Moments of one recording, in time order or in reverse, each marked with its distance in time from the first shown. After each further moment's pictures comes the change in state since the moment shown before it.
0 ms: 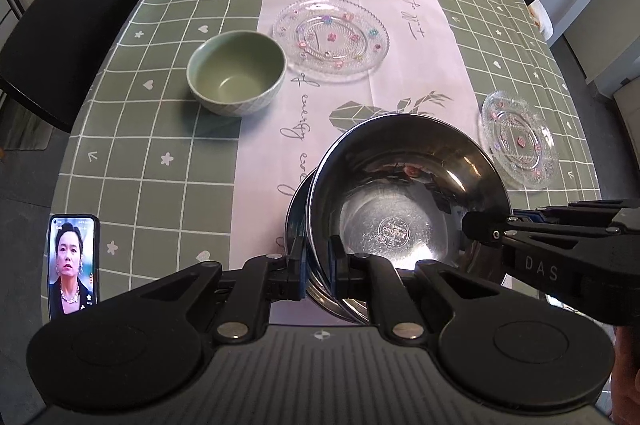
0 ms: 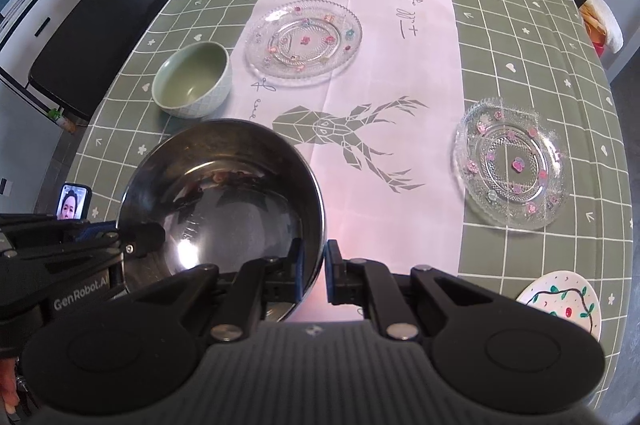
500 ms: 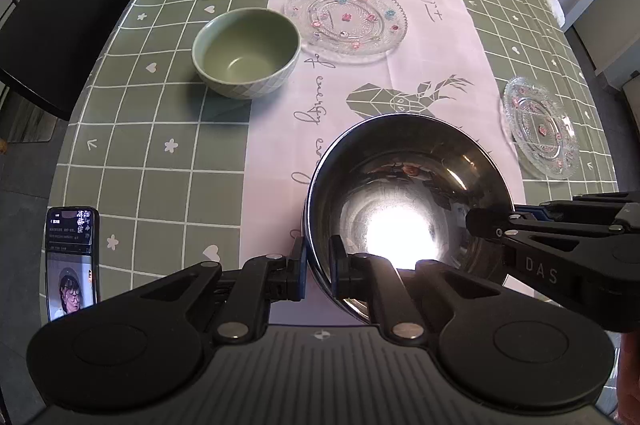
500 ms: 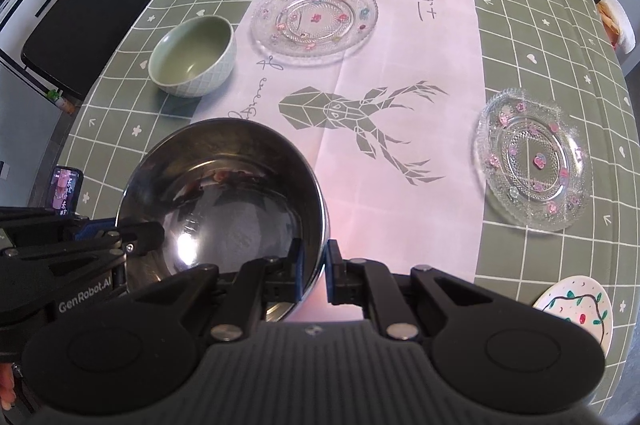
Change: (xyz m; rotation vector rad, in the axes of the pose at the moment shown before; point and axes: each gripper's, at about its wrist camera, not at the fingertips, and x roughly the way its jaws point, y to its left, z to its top) left arm 0.021 0.009 0.000 0.000 0.039 0.028; right arm 0.023 0.010 0.002 -0.041 0.031 -0.010
